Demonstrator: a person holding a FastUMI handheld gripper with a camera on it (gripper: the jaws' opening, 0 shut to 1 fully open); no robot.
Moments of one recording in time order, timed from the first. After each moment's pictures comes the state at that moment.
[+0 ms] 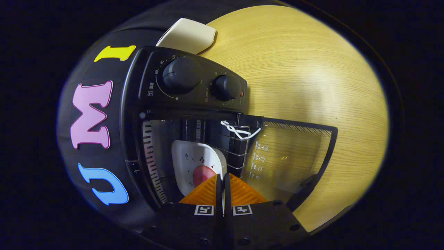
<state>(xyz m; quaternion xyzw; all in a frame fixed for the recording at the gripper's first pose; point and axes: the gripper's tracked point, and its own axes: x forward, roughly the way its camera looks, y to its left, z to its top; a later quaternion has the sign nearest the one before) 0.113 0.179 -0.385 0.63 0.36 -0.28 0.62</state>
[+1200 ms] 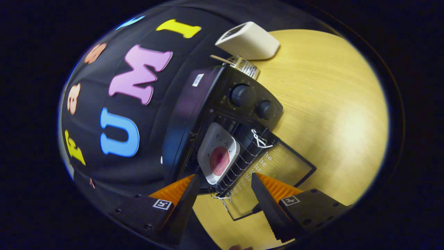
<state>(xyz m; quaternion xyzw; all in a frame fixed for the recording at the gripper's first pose) 0.061 0.160 -0.311 0.48 0.36 -0.05 0.80</state>
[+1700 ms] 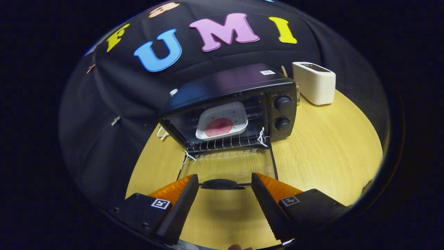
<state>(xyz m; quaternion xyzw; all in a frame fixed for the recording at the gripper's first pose) -0.023 0.178 -0.320 0.13 0.40 0.10 0.90</state>
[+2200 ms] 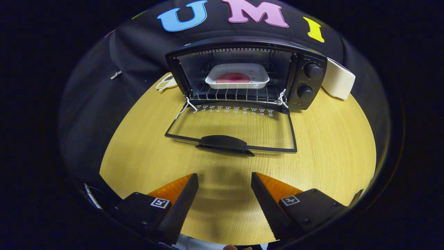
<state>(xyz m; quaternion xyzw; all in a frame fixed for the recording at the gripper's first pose) -0.073 0.199 -0.397 0.03 0.49 0.13 0.86</state>
